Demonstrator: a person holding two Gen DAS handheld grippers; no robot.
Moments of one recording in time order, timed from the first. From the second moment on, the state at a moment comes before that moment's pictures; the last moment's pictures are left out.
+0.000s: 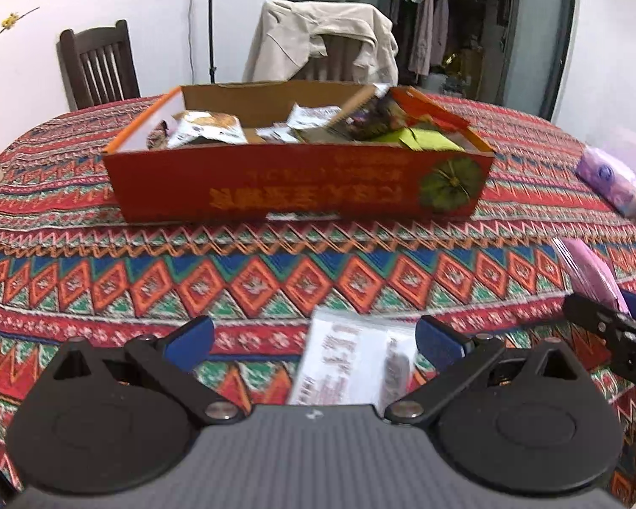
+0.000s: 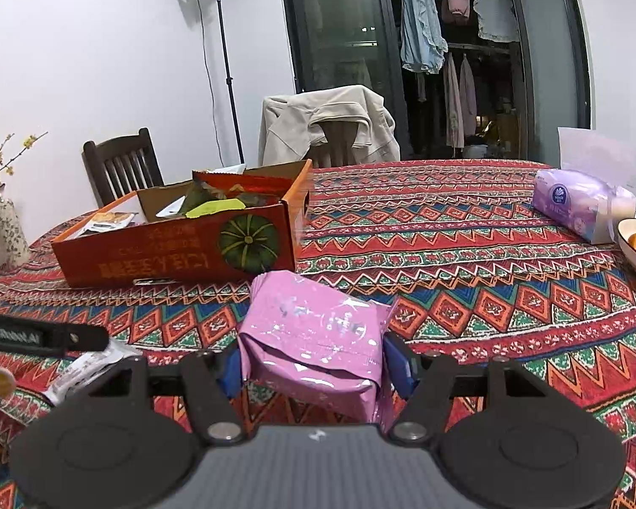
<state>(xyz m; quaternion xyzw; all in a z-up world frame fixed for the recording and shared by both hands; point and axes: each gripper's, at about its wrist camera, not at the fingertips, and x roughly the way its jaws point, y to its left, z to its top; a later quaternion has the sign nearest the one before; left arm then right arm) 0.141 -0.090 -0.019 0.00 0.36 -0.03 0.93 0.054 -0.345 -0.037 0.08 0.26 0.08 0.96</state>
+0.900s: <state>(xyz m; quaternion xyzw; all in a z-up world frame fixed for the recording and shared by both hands) 0.122 -0.100 -0.025 0.02 0.37 -0.03 0.93 0.051 -0.336 -0.038 0.06 0.25 0.11 0.96</state>
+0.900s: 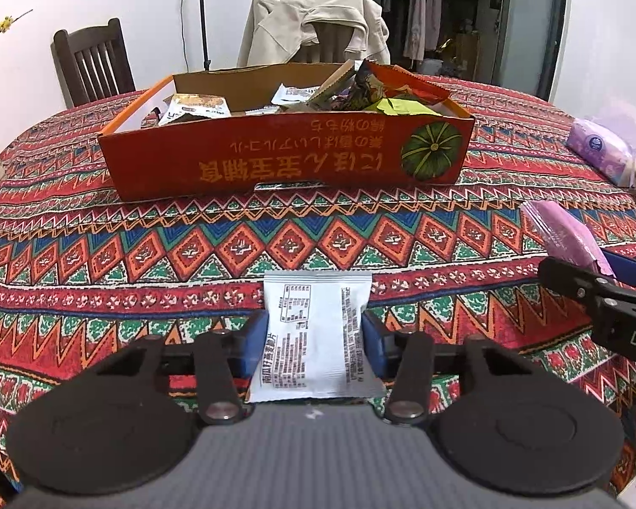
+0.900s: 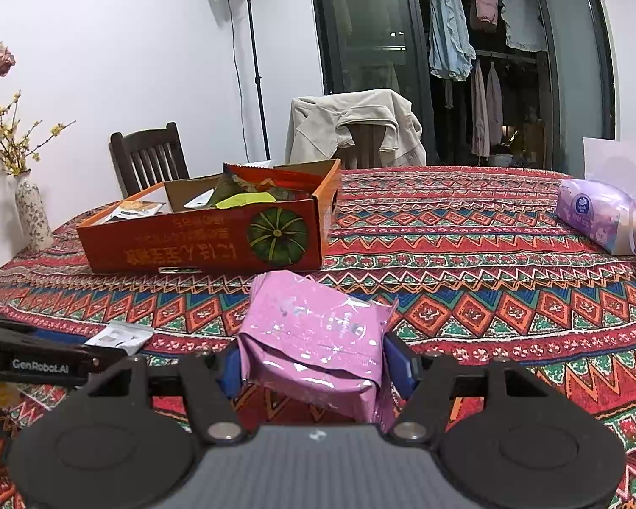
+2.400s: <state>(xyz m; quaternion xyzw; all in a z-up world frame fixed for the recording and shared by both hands) 0.276 -0.009 0.069 -0.03 0.19 0.04 0.98 0.250 -0.231 0.050 0.01 0.24 0.12 0.96</state>
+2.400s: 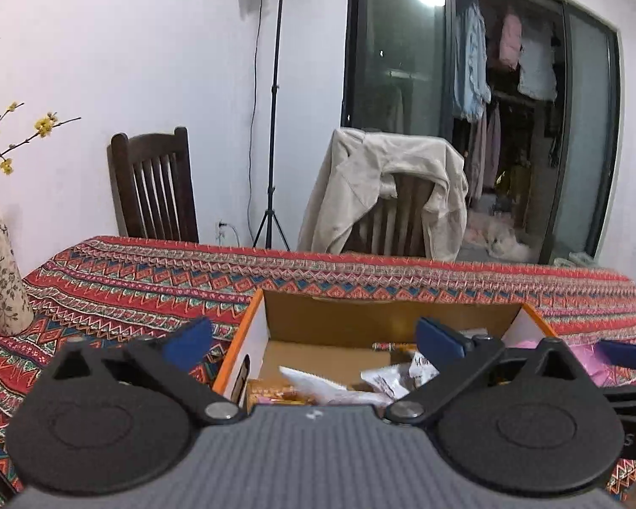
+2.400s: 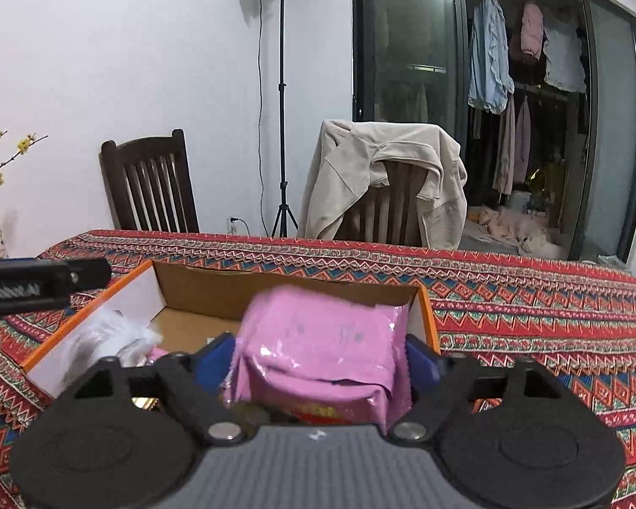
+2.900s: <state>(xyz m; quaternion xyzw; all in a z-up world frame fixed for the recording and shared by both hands) 0.182 0.006 0.065 -0.06 0.15 0.01 0.99 0.157 -0.248 0.058 0.01 0.19 0.15 0.97</state>
